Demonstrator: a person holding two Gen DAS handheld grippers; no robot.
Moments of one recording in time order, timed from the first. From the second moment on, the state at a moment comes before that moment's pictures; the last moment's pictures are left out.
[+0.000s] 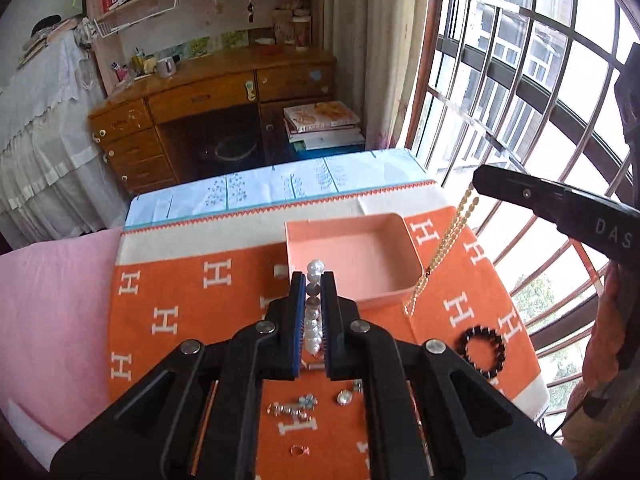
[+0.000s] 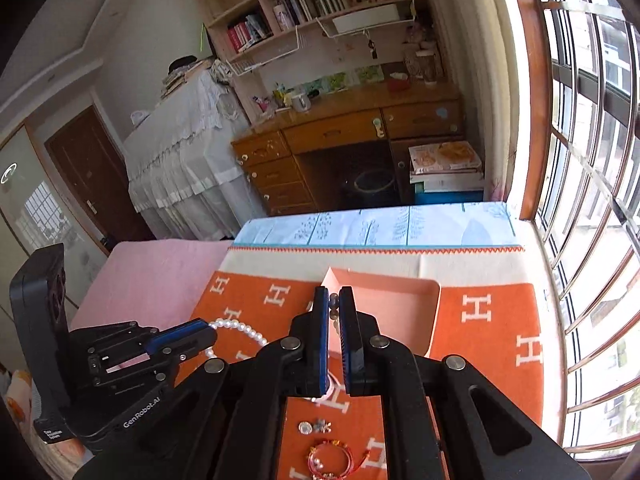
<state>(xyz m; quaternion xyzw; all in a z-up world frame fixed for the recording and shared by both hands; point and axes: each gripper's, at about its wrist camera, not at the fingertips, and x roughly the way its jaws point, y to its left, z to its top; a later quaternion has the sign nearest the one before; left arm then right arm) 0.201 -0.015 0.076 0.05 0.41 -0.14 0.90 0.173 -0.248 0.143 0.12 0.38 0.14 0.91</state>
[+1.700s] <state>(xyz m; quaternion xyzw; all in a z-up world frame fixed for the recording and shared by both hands) 0.148 -0.051 0.000 0.07 0.44 -0.23 0.86 0.092 -0.263 0.059 0.09 0.40 0.08 0.91</state>
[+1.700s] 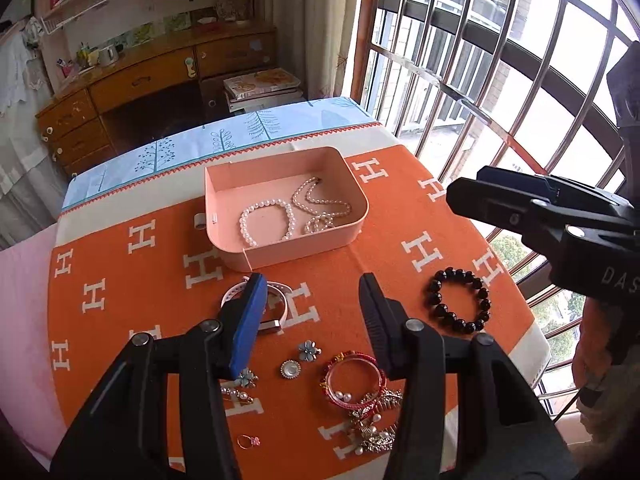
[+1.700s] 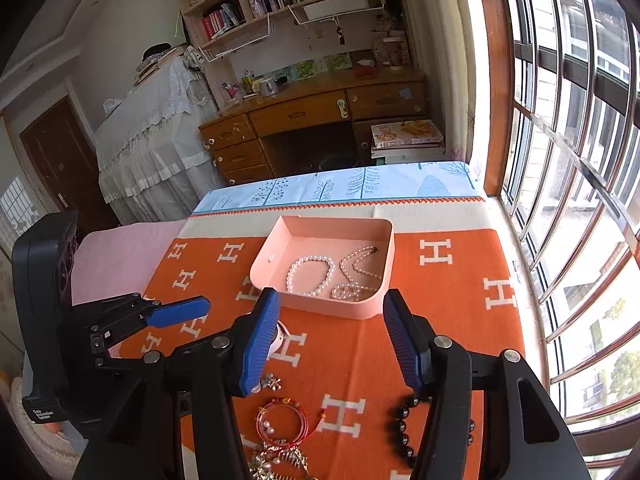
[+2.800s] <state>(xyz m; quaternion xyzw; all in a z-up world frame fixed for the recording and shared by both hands) 0.133 -0.042 -0.120 0.01 0.62 -0.15 0.77 0.048 -0.365 -0.063 0.12 0.54 0.03 0.83</state>
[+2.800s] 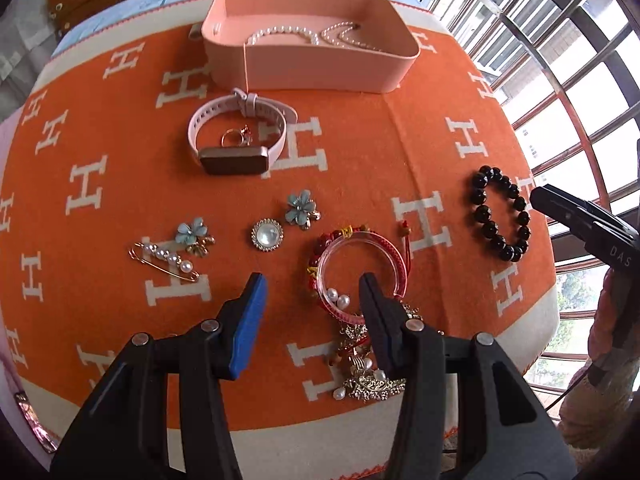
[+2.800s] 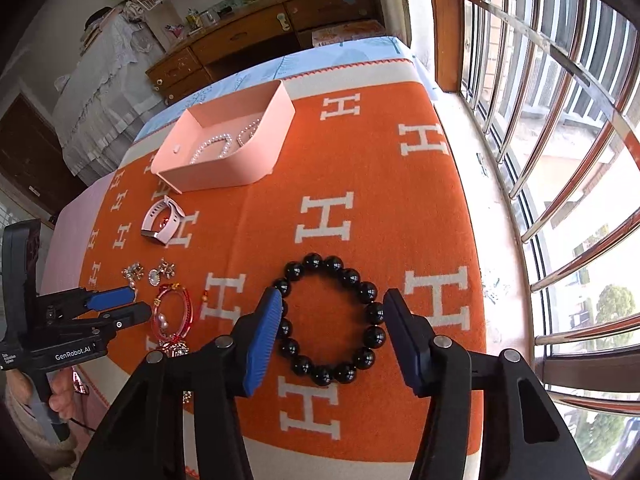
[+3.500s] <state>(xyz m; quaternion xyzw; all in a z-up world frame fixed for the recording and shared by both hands) 0.148 -0.068 -0.137 0.03 0.64 -0.12 0.76 0.064 -0.371 -0.104 0.11 0.57 0.04 0.81</state>
